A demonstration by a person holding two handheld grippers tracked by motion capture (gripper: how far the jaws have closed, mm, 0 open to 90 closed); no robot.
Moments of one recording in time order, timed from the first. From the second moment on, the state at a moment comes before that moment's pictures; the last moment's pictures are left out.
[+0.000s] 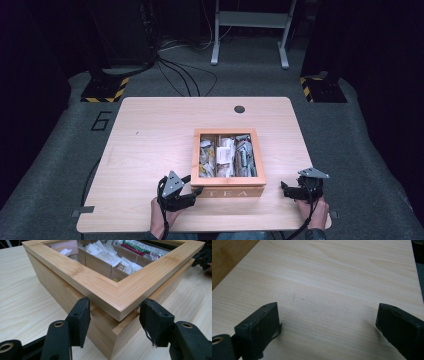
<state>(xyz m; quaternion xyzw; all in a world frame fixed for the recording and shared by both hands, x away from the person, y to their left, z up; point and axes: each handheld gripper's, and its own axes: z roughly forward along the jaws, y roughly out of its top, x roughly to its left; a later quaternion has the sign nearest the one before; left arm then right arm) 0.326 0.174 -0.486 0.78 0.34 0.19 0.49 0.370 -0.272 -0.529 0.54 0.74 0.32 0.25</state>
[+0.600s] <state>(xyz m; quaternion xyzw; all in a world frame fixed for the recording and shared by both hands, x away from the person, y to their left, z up) 0.330 0.171 -0.479 0.77 0.35 0.20 0.50 0.370 -0.272 -0.529 0.54 0.74 0.32 0.25</state>
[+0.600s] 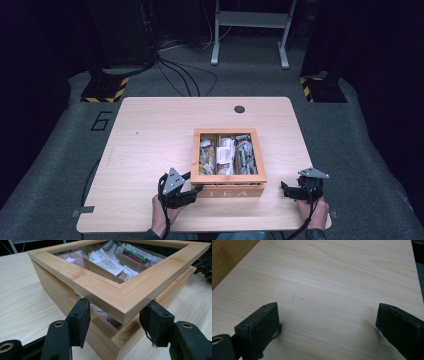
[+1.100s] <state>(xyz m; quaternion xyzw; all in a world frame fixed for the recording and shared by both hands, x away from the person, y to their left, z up) 0.339 0.169 -0.472 0.76 0.35 0.19 0.52 0.369 -0.271 -0.529 0.54 0.74 0.31 0.25</state>
